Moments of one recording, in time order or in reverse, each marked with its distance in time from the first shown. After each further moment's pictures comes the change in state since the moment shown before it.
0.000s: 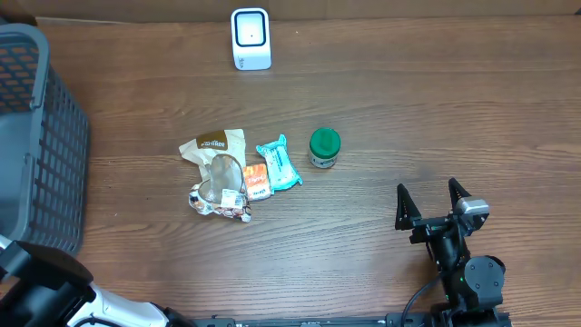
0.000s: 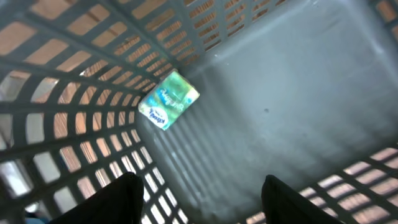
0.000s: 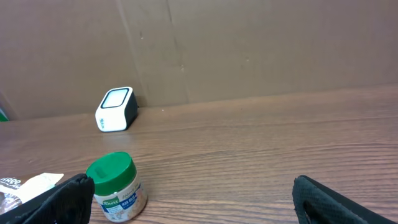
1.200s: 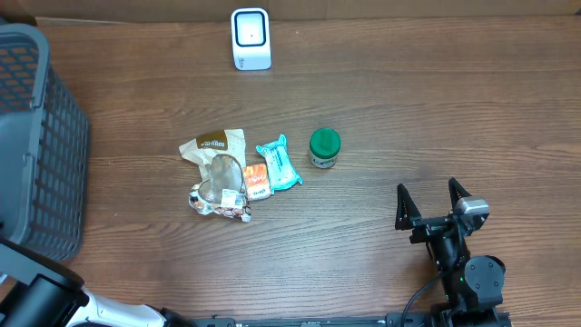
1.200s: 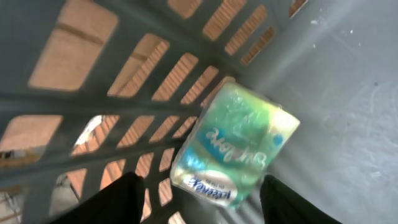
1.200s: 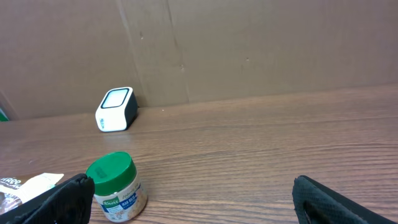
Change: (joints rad) left arm 0.124 0.002 -0.643 0.770 -0.126 0.469; right arm 0.000 0.000 0.000 0.000 0.000 0.000
